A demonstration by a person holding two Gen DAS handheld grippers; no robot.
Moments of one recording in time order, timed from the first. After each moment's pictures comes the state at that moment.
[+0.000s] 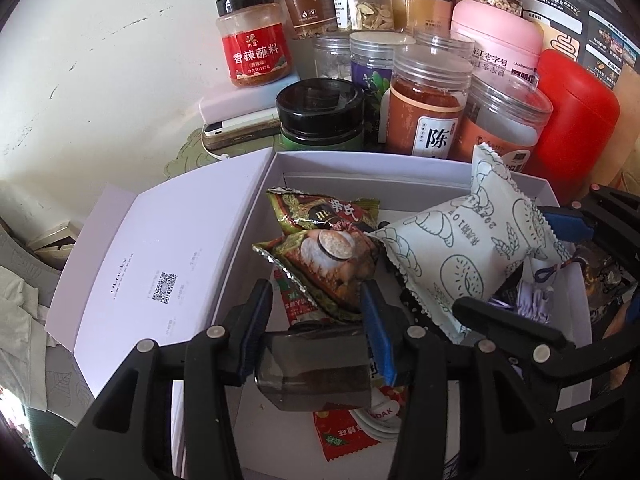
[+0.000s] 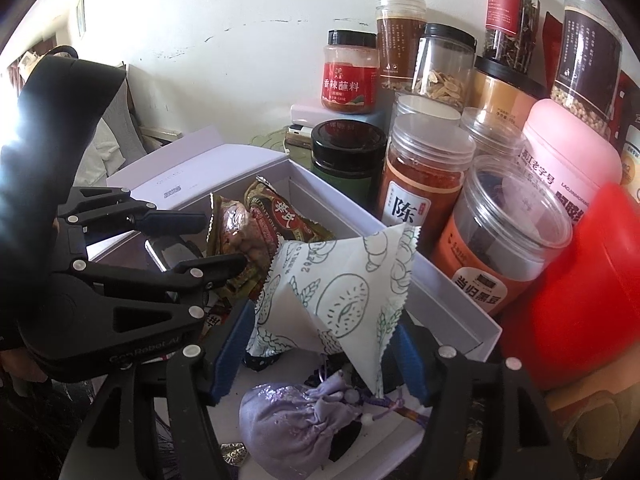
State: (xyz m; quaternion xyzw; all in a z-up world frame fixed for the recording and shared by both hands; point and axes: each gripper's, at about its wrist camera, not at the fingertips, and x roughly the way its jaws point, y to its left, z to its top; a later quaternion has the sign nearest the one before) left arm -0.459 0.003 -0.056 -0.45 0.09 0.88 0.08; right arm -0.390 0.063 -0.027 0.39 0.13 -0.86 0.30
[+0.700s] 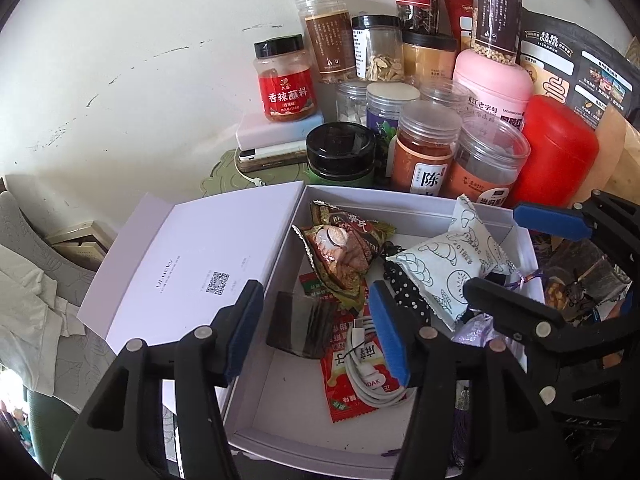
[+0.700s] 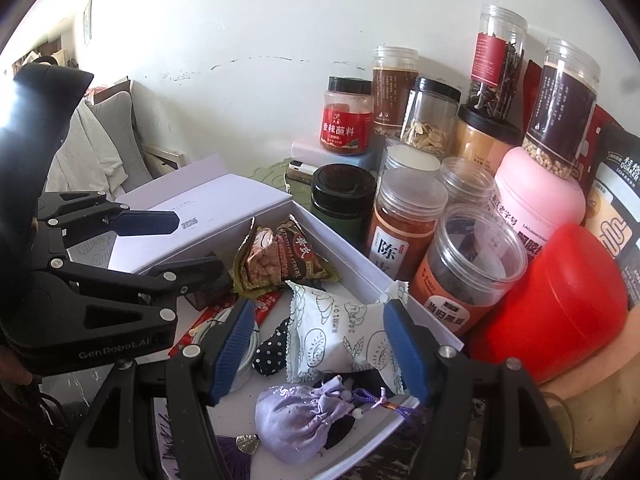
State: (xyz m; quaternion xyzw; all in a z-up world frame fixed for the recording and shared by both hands) left arm -0.426 -0.010 -0.004 -0.42 0.08 0.90 0.05; right arm -0.365 0.070 0.019 0.34 0.14 -0.88 0.29
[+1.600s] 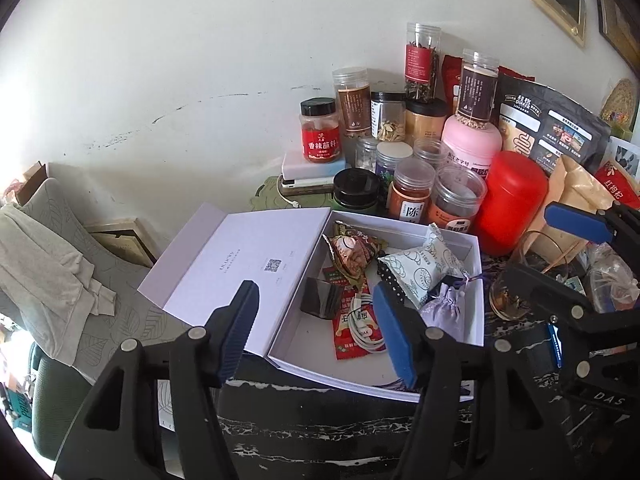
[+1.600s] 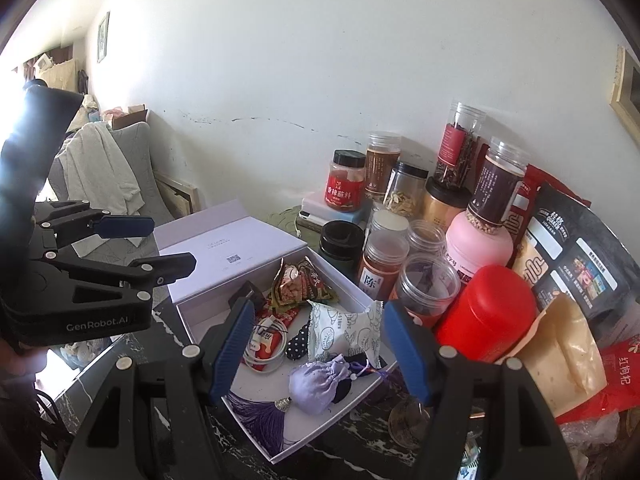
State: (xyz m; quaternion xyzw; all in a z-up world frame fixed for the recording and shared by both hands) left arm -0.319 -0.030 0.100 -0.38 0.05 0.92 0.01; right arm -0.270 0.094 0.111 0.29 0.14 -0.90 0.28
